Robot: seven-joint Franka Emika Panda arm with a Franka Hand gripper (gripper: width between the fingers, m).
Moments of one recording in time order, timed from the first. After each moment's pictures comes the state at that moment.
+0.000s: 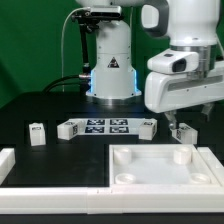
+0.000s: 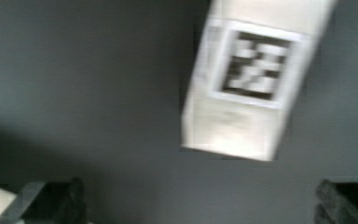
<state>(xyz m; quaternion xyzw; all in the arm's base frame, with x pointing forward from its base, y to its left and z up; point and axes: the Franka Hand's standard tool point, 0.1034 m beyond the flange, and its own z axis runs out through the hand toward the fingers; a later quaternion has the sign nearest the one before) 0.421 0.165 0.044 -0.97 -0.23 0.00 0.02</state>
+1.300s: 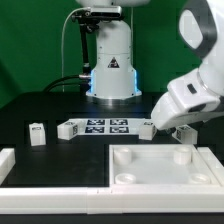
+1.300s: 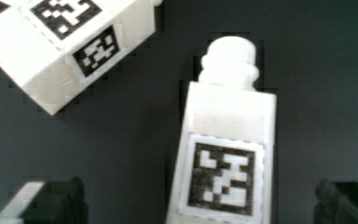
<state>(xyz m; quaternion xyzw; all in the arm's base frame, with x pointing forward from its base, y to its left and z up) 0.401 0.150 0.022 -0.91 -0.21 0.35 -0.05</state>
